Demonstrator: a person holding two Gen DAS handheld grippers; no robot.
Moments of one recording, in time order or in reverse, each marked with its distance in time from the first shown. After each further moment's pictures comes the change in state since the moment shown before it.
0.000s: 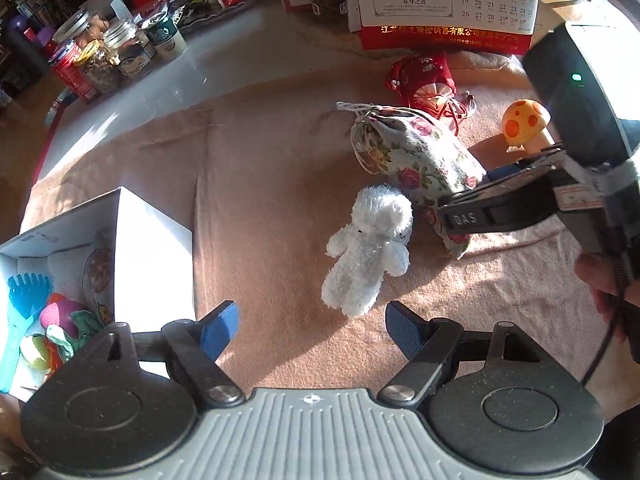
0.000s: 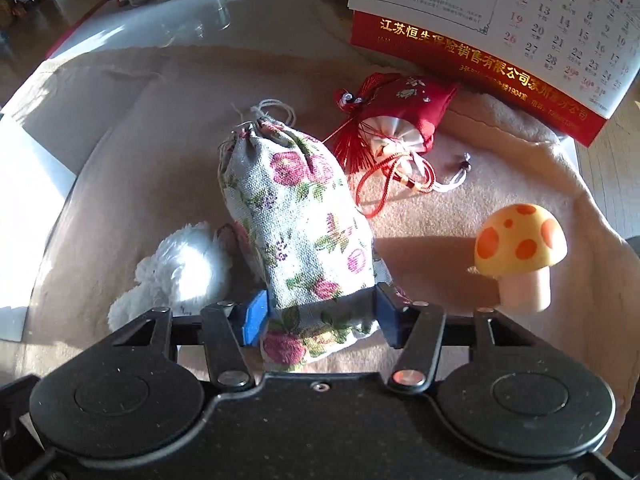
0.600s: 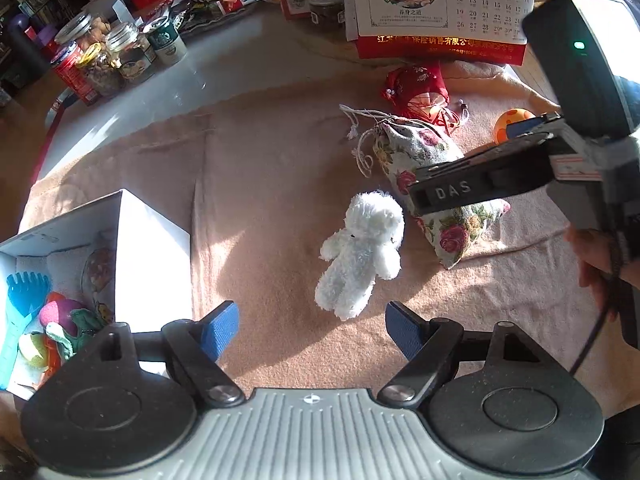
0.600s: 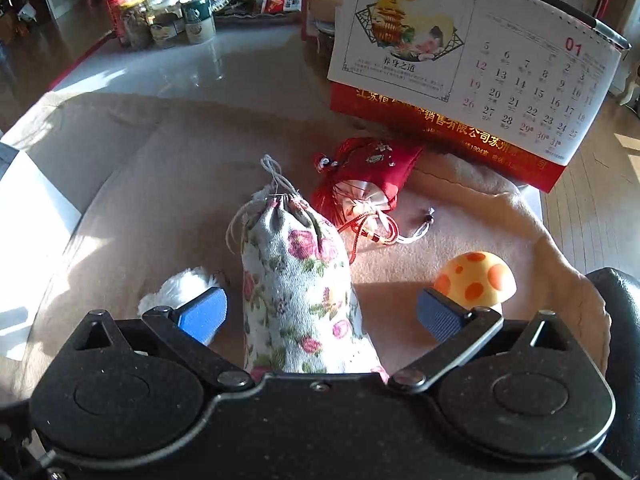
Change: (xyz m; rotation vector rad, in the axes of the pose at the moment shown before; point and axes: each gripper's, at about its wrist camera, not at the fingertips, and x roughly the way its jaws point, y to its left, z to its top) left arm -0.009 0.002 -0.001 -0.026 -0.015 -0.019; right arm -0.018 0.006 0.026 -0.018 -0.143 -0.088
